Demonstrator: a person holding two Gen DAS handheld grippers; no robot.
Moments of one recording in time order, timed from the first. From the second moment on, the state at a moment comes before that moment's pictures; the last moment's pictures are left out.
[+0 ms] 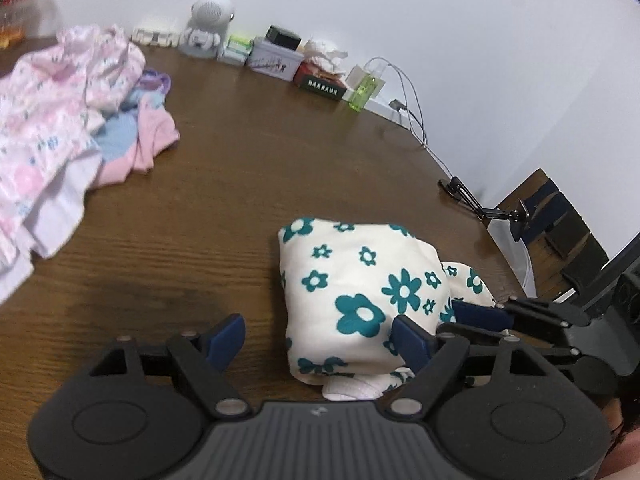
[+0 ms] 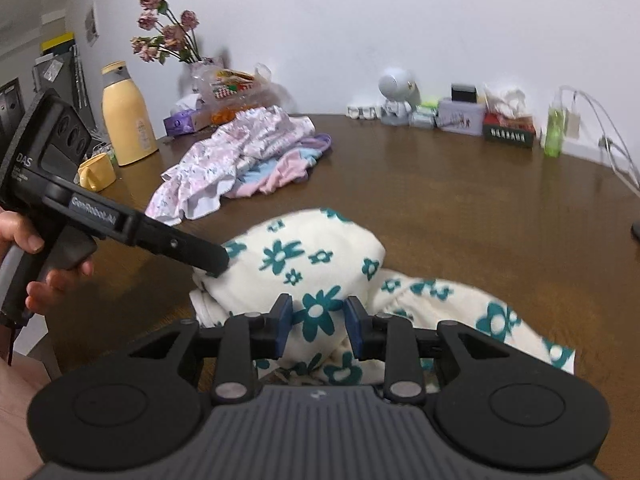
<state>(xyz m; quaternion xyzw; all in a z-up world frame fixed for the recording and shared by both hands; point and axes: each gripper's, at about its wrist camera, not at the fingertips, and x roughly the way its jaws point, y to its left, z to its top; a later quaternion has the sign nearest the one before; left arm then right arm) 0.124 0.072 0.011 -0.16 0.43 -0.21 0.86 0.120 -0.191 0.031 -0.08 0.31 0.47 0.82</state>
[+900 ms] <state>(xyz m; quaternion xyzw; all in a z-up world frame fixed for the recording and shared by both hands) 0.120 0.005 0.034 0.02 0.35 -0.22 0.91 0.119 -0.238 0.040 -0.10 0.33 0.41 0.85</state>
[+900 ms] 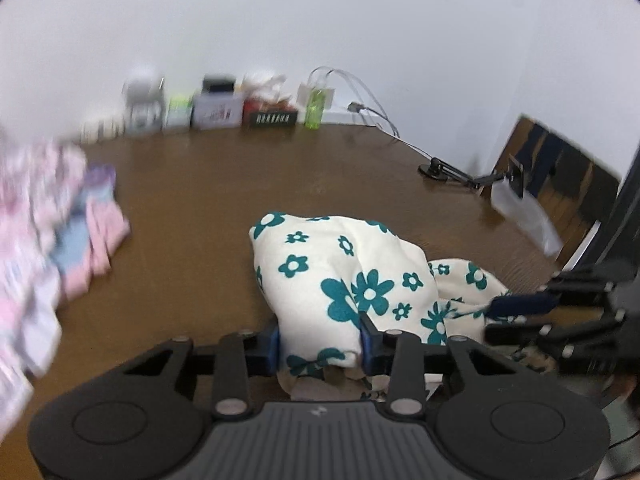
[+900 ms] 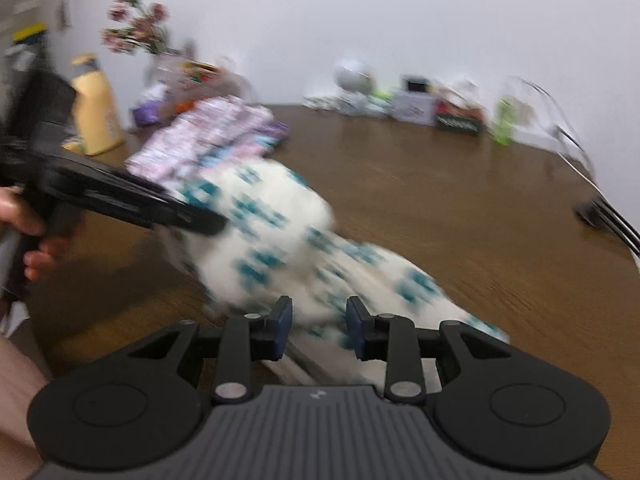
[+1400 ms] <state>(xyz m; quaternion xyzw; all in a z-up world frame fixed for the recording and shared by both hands) 0.085 -0.039 0.052 0.35 0.23 -0.15 0.90 0.132 -0.239 0.028 -0.08 0.34 0.43 0.83</state>
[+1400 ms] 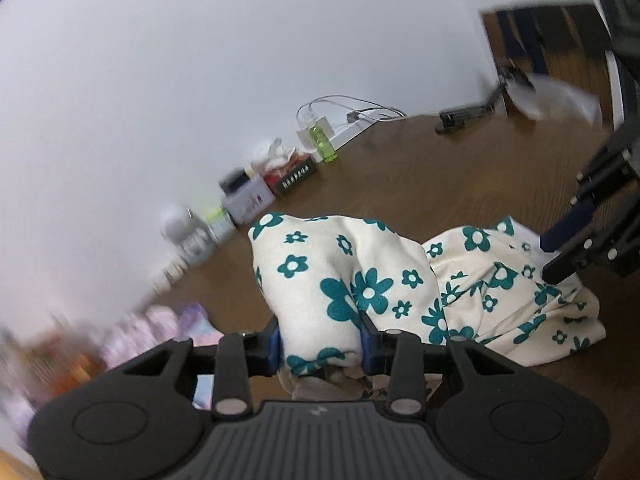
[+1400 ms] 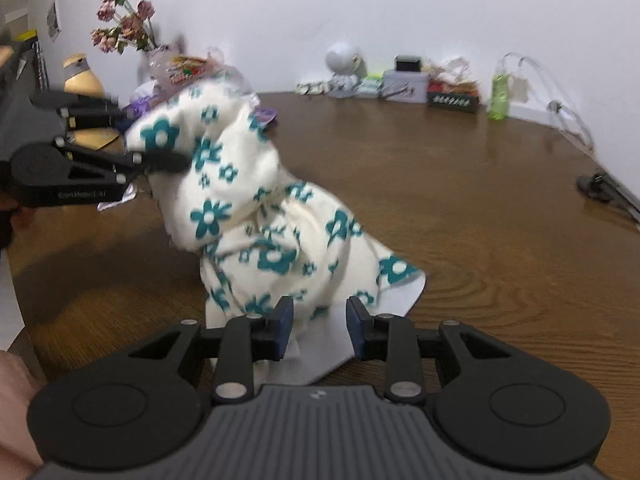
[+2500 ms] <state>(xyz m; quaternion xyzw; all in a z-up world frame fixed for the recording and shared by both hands) 0.004 -0.133 -0.005 0.61 0.12 -0.31 0.72 0.157 -0.294 0.024 0.01 0.33 0.38 0.86</state>
